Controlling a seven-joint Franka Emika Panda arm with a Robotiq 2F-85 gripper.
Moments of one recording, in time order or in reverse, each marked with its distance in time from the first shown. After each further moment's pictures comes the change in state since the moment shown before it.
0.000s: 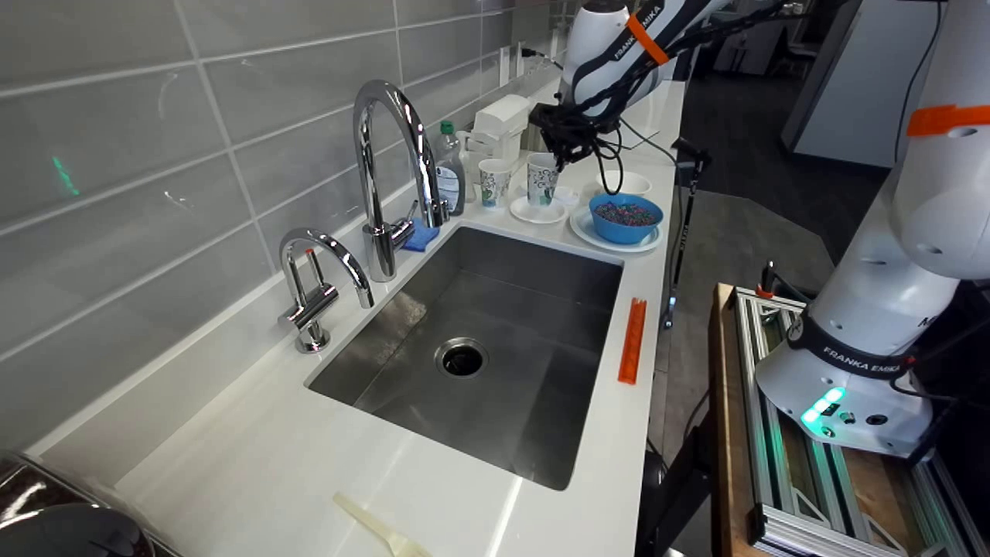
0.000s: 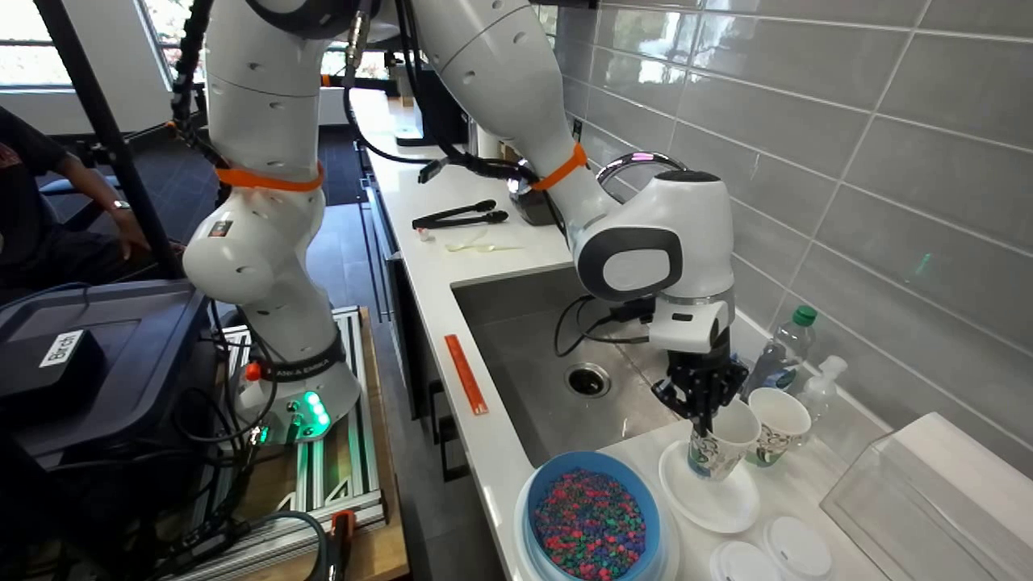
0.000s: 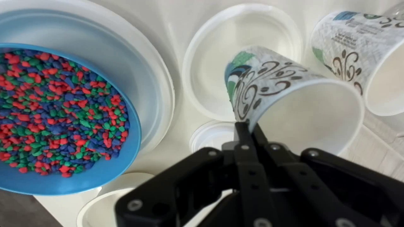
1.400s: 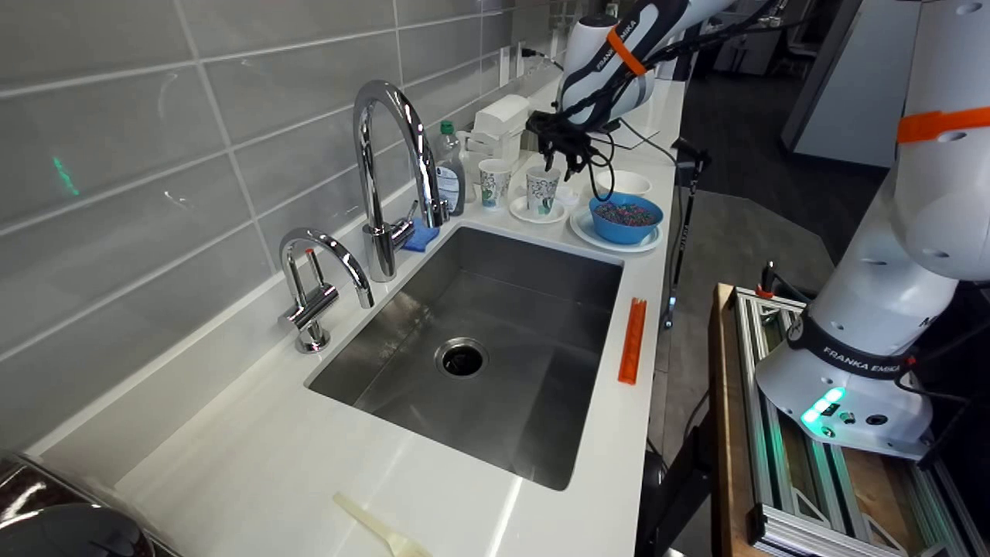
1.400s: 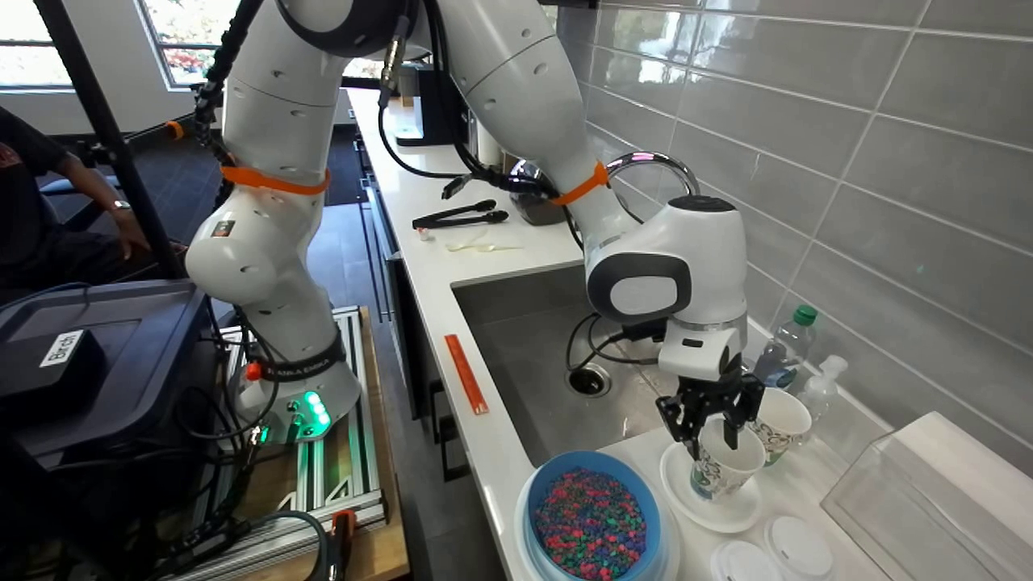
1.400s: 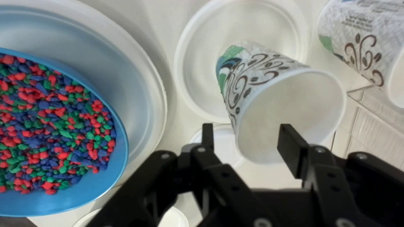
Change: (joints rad) arm 0.030 0.098 -0.046 0.060 0.128 0.029 -0.056
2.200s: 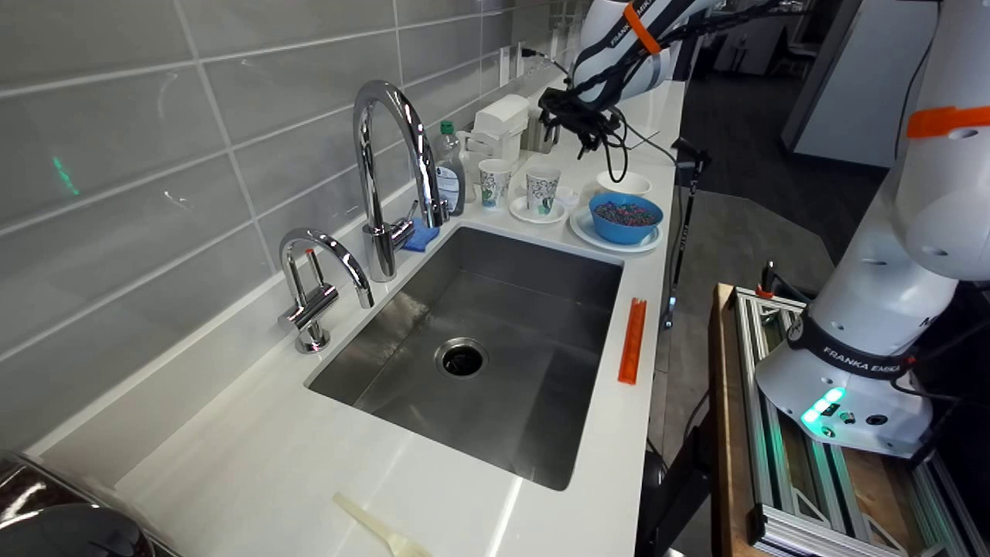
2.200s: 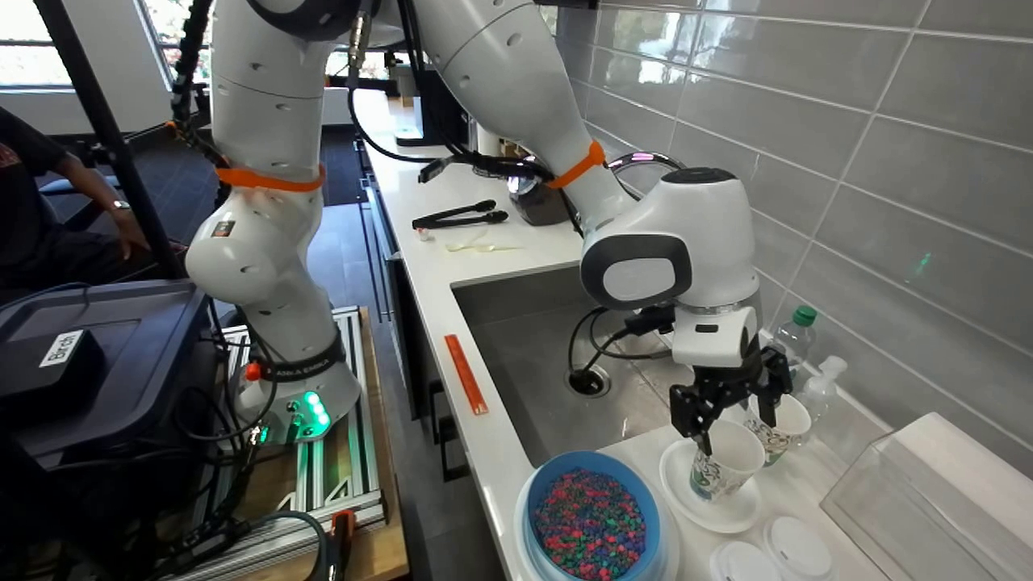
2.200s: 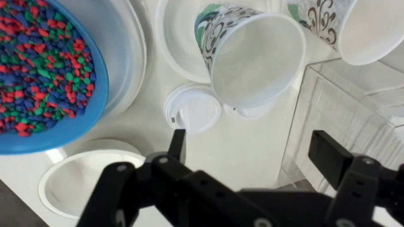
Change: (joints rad) arm 0.002 -0.086 -0.041 -0.026 0.020 0.051 -0.159
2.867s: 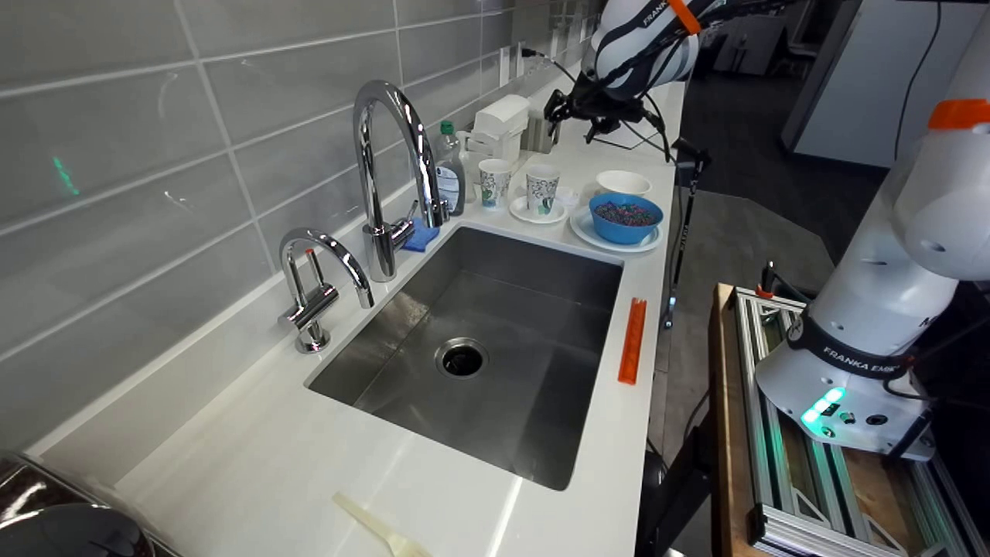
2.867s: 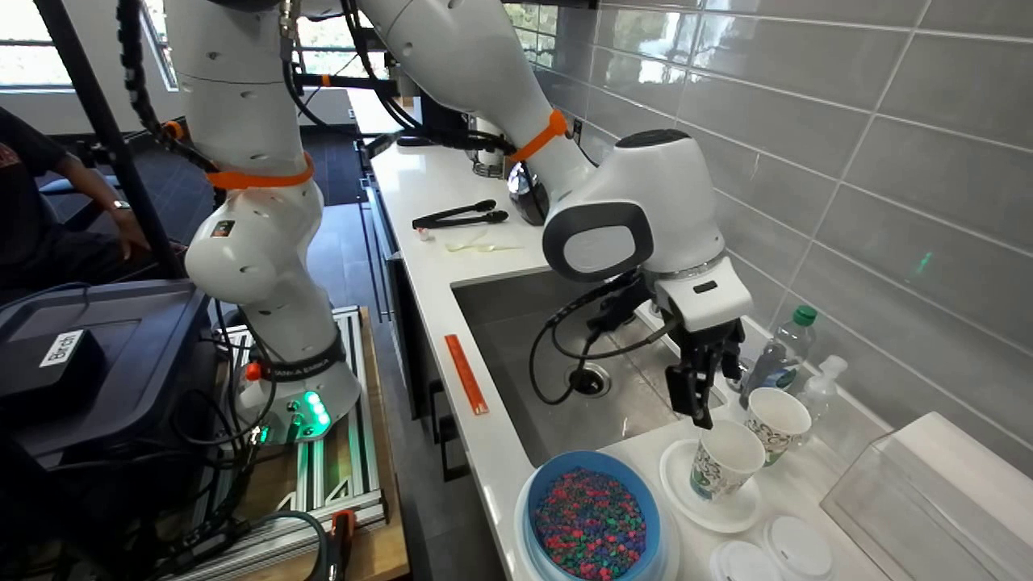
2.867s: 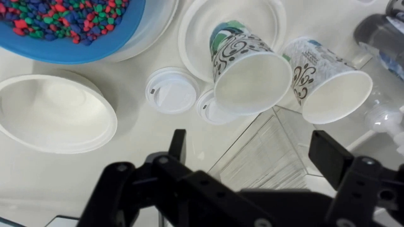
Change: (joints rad) arm -0.005 -0.173 0.022 -0.146 -0.039 0.048 -0.530
